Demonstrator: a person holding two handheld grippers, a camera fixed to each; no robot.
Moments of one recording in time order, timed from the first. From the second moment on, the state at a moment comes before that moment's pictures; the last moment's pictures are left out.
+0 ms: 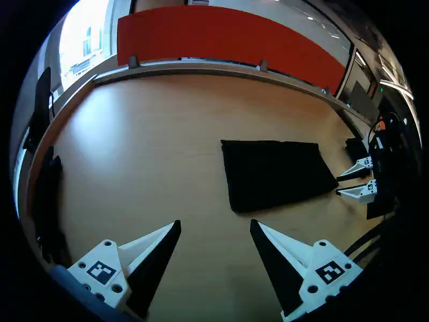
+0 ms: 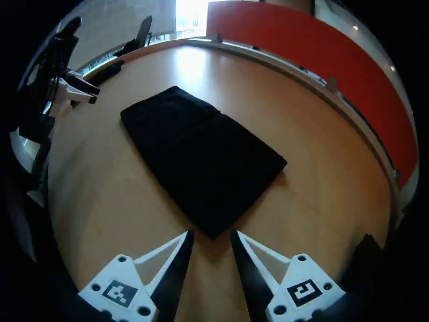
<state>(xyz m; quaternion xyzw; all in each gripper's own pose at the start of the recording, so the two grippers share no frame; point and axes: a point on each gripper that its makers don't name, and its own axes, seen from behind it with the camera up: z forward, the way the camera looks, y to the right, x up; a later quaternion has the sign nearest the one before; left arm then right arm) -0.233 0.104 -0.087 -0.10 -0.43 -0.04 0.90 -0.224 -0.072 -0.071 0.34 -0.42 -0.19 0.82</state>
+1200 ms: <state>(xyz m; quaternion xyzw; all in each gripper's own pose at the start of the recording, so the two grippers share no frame) -0.232 0.095 -0.088 -0.10 -0.43 -0.04 0.90 -0.162 -0.085 -0.042 0.33 -0.37 -0.20 0.85</state>
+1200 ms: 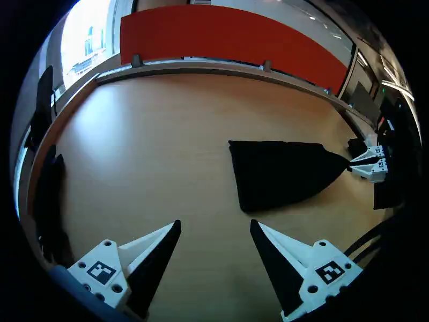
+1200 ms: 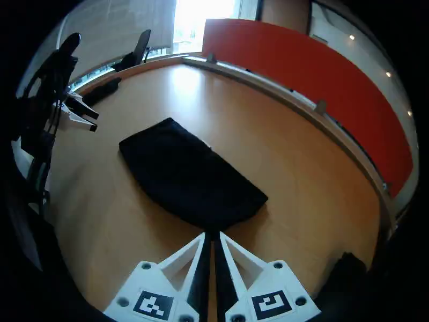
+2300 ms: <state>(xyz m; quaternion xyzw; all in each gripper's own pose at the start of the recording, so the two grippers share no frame) -0.225 0.101 -0.091 -0.10 -0.42 -0.04 0.90 -0.069 -0.084 -0.016 0.33 -0.28 -0.25 0.87</state>
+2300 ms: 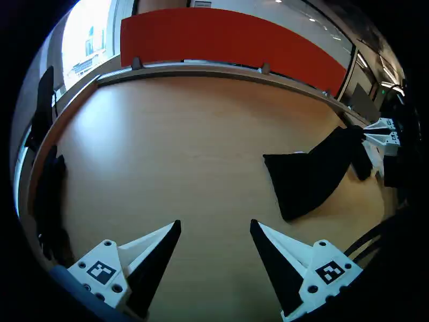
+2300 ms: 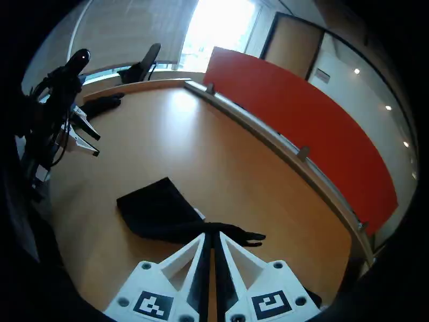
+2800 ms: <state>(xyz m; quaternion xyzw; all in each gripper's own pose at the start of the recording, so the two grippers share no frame) -0.217 0.109 -0.088 -0.10 -0.42 -0.04 0.90 -0.085 -0.125 -0.022 0.37 -0.28 -0.25 0.85</state>
